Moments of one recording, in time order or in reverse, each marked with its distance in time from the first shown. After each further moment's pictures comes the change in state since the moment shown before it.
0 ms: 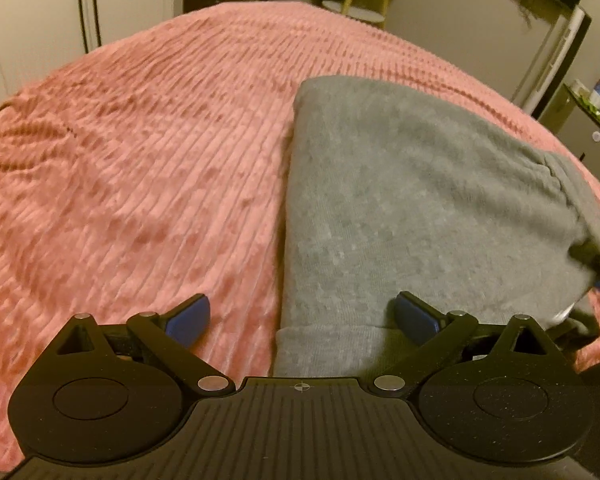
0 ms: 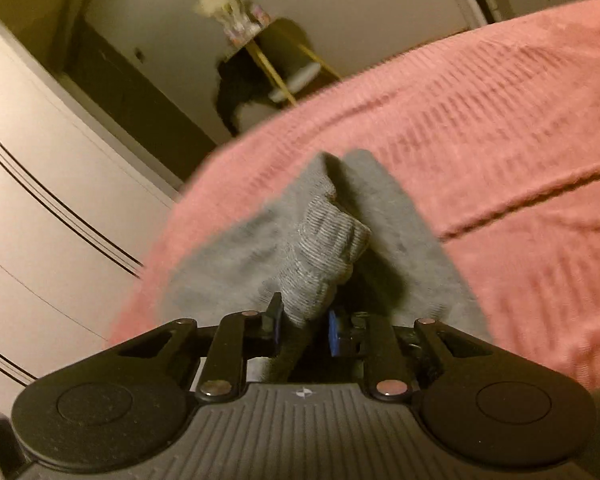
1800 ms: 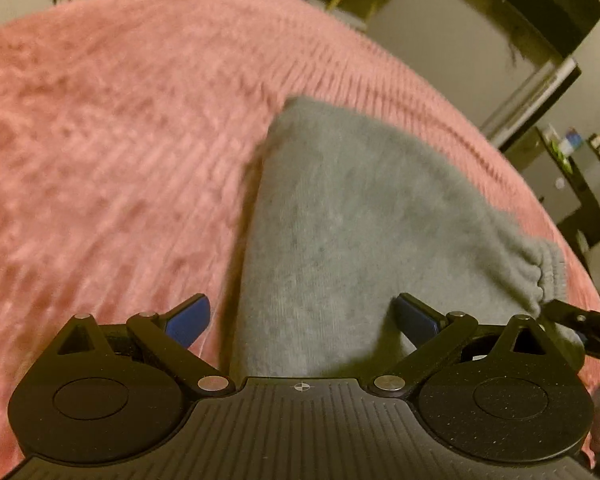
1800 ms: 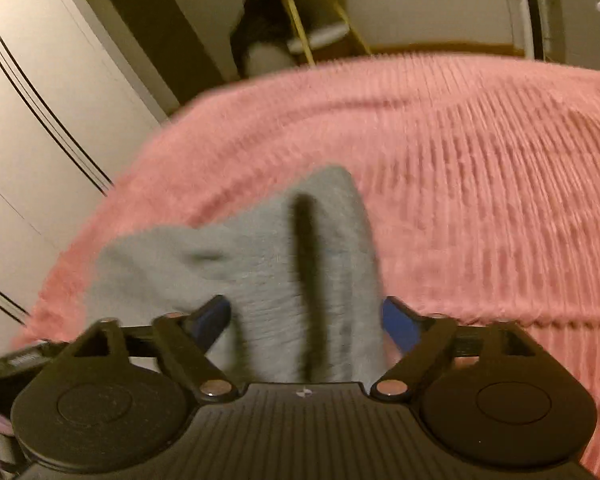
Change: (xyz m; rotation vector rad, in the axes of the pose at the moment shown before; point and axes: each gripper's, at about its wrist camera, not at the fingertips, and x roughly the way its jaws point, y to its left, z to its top) left arm 0.068 0.016 0.048 -0.132 0.020 -0.229; right arm 0.043 -0.019 0.085 -0.254 0.143 -0.002
